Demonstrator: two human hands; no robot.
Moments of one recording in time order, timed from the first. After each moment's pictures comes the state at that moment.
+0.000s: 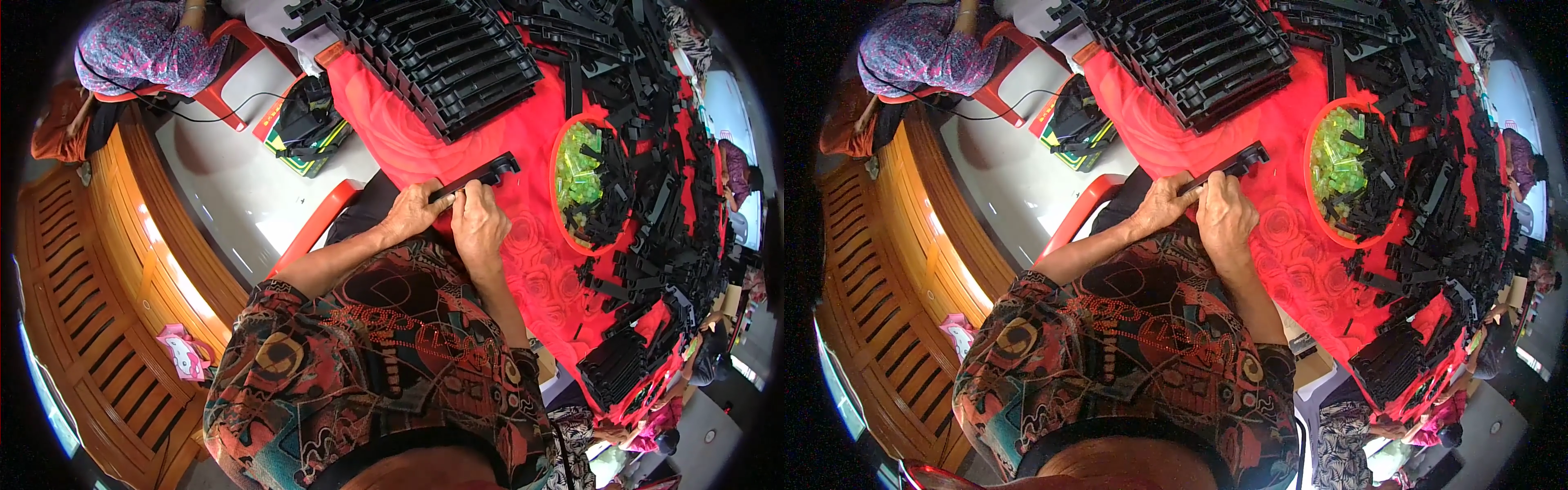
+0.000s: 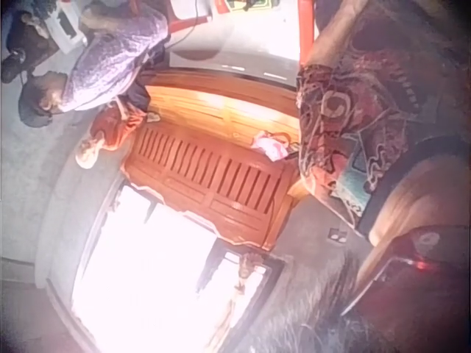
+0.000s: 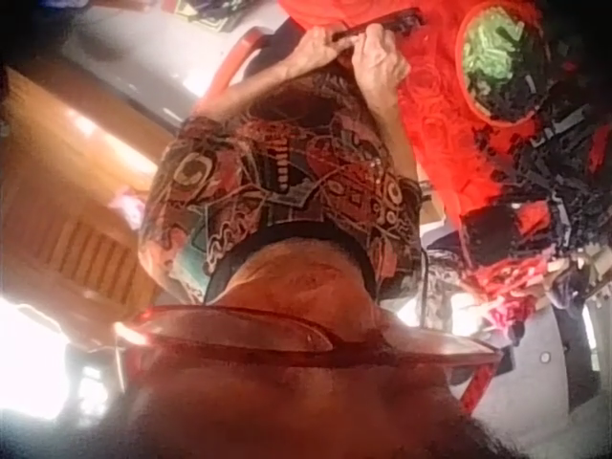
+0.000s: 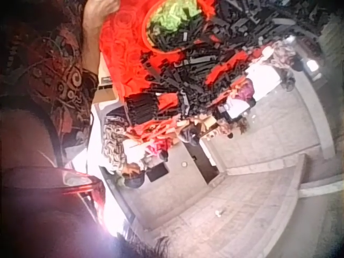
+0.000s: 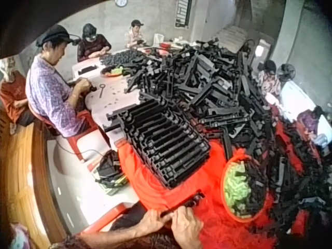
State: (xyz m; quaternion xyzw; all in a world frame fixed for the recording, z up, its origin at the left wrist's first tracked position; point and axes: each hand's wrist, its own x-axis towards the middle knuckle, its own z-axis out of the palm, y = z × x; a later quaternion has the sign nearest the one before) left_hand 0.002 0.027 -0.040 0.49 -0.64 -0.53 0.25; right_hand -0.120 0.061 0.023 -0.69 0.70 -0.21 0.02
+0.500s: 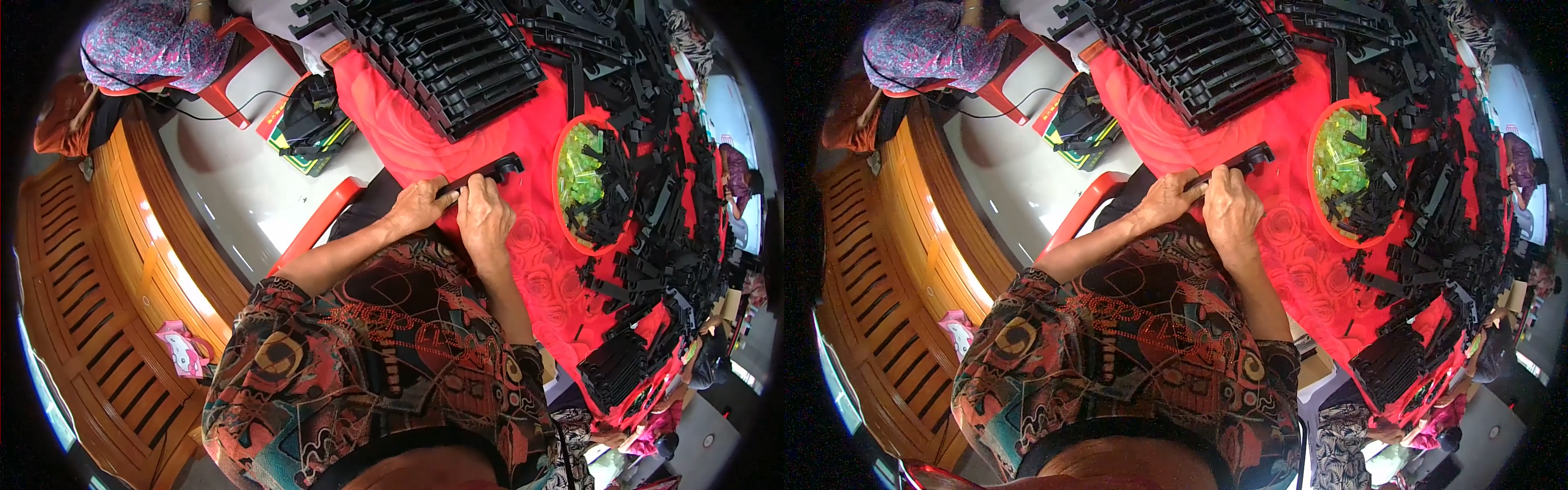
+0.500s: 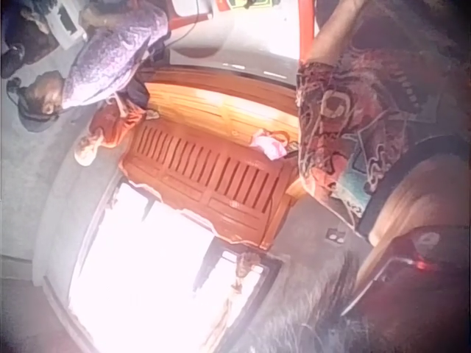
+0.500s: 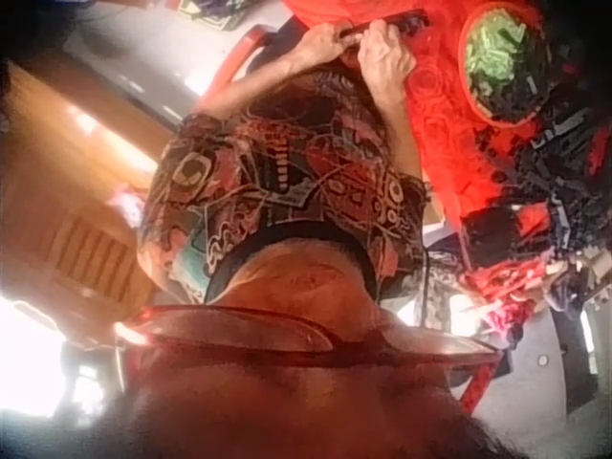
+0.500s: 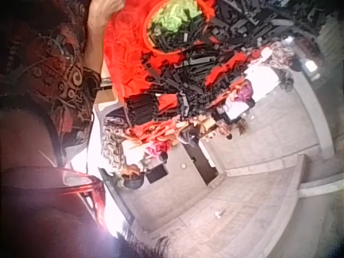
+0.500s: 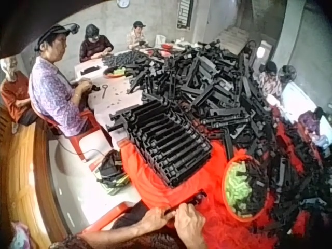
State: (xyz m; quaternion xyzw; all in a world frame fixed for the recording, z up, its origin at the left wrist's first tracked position) left_hand 0.002 0.024 -0.030 0.51 -0.66 -0.51 0.20; right_hand -0.126 0.055 0.023 -0.73 0.65 -0.20 -0.05
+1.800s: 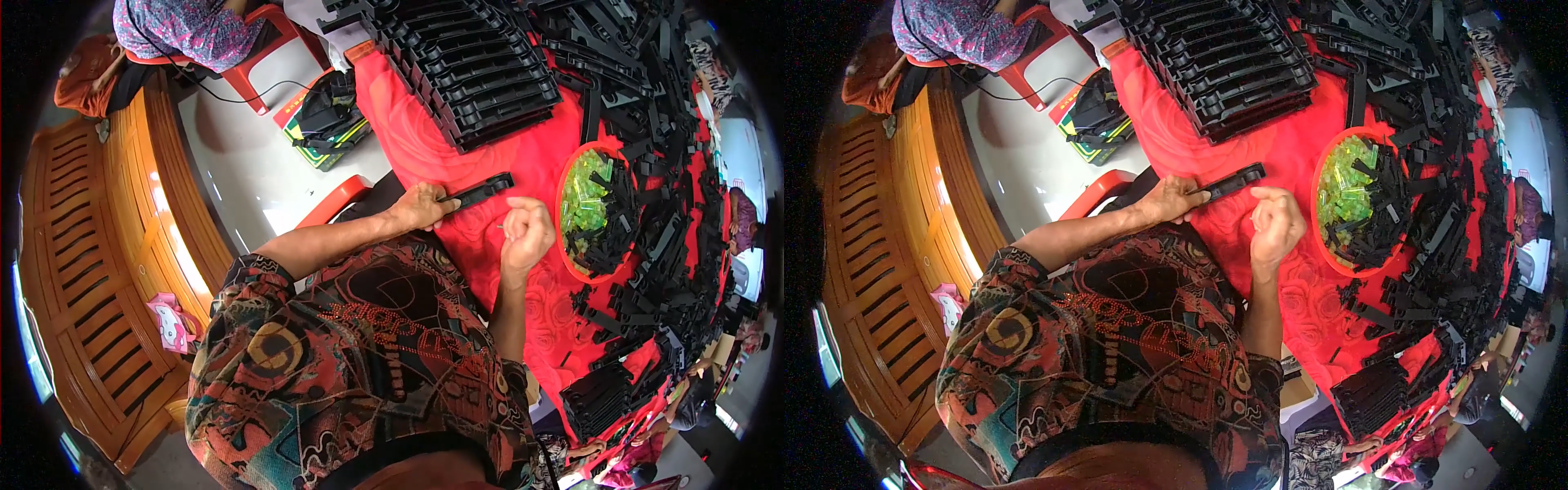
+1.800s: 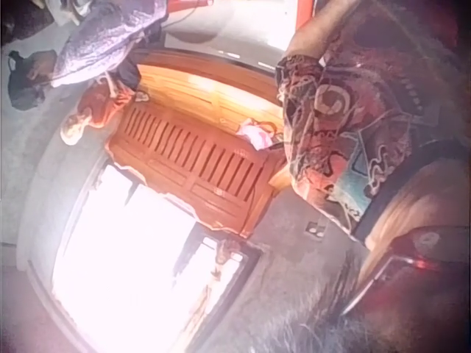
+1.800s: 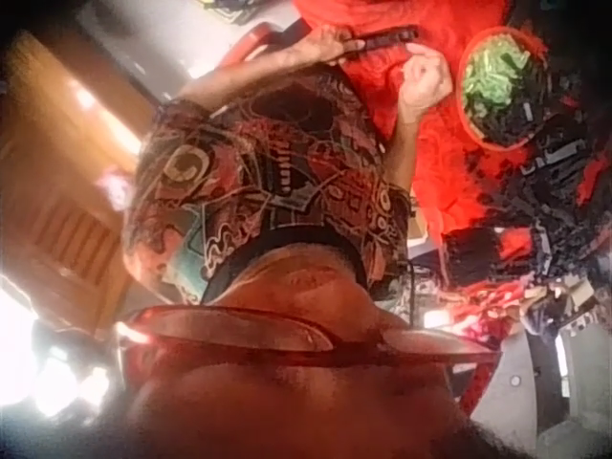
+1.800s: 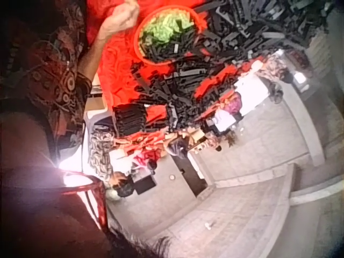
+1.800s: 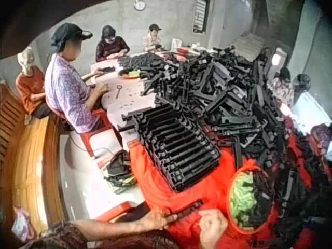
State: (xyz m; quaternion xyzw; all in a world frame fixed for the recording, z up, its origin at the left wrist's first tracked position) left_hand 0.004 0.011 -0.015 0.52 -0.56 -0.64 0.09; right_hand -0.172 0.054 0.019 -0.41 0.45 -0.66 0.43
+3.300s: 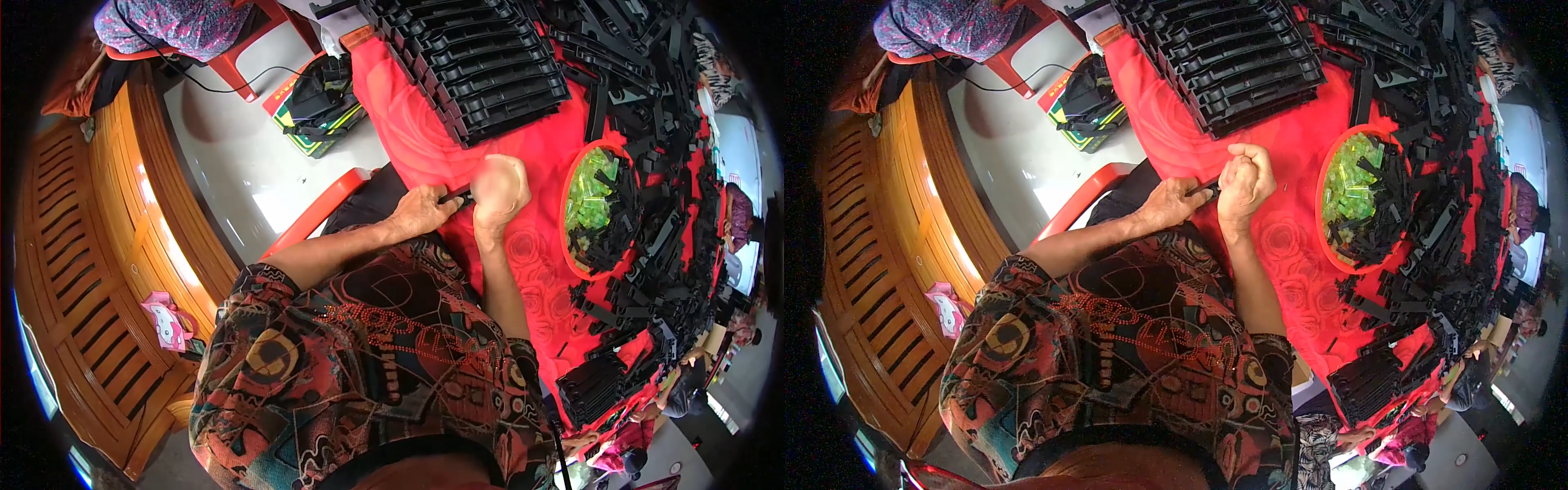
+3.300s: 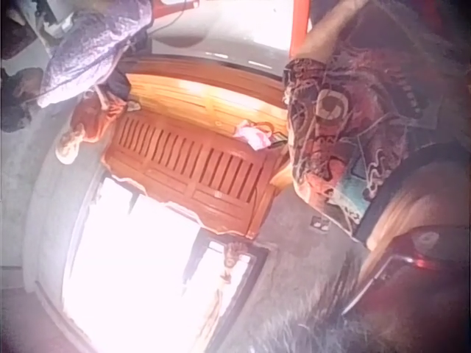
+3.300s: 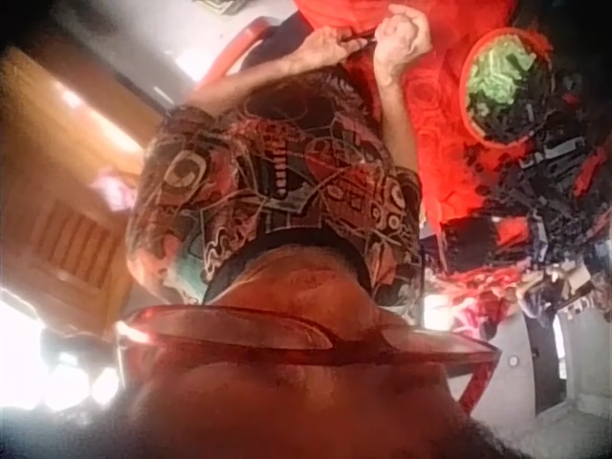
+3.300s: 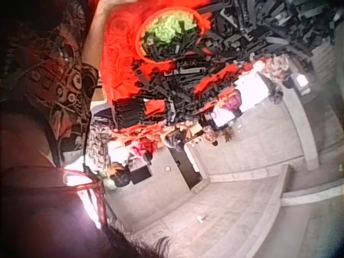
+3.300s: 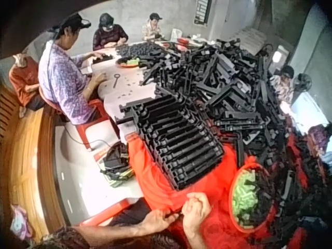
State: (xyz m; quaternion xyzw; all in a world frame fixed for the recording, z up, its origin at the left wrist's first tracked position) left_hand -0.001 0.024 -0.032 0.56 -0.60 -0.55 0.14; right_hand -0.121 0.009 0.006 -0.34 0.47 -0.67 0.46
